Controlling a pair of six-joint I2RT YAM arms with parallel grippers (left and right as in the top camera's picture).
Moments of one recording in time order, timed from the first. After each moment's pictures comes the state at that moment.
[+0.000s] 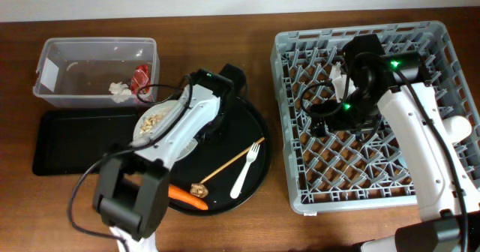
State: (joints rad) left arm -0.51 1.95 1.56 -1.29 -0.25 -0.26; right arm 0.14 1.61 1.61 -1.52 -0.15 0.05
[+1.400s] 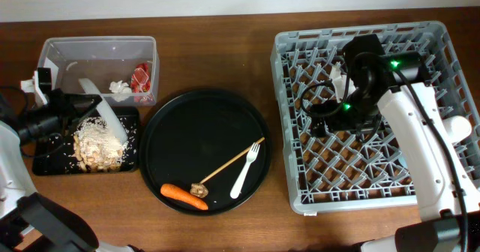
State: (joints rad) left arm 0.65 1.70 1.46 -1.16 1.14 0.11; right arm 0.14 1.61 1.61 -1.53 -0.15 0.05
